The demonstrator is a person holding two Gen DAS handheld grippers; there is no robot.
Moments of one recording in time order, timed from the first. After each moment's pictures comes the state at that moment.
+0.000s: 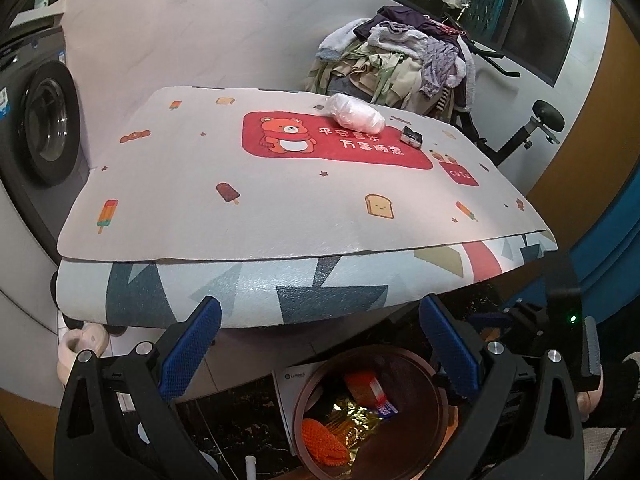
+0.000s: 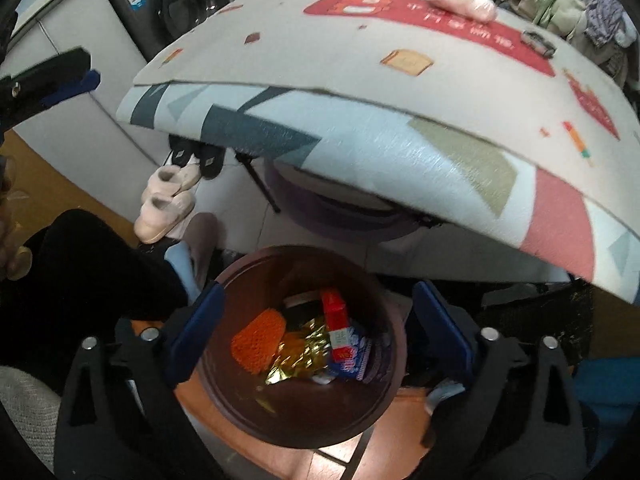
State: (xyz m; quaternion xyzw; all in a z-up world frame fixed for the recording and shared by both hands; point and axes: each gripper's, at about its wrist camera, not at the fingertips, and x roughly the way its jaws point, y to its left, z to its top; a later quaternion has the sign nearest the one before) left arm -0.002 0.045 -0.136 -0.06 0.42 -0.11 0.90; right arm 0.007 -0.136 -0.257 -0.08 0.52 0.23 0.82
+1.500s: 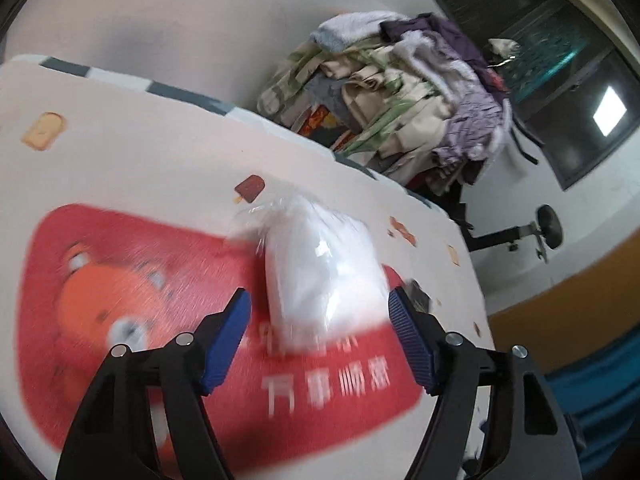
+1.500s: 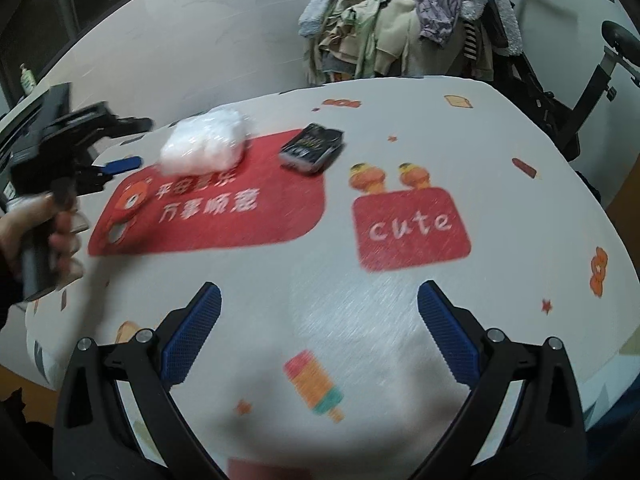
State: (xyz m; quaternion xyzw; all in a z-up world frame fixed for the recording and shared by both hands) left arm 0.426 -0.039 -0.186 -0.26 0.46 -0.17 0.83; right arm 0.226 -0.322 -0.214 0.08 0.43 0.04 0.90
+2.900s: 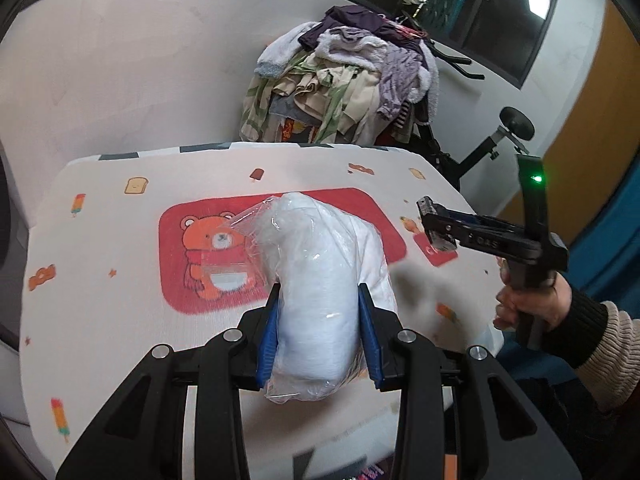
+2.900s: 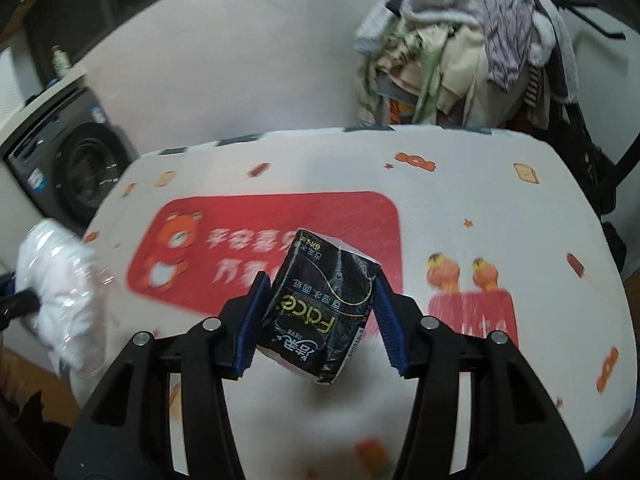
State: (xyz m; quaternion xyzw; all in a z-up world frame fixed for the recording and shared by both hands) left arm 0.197 0.002 -0.076 -0.05 0.41 -0.22 0.88; right arm 0.261 -0.260 -0.146 0.03 0.41 0.12 0.90
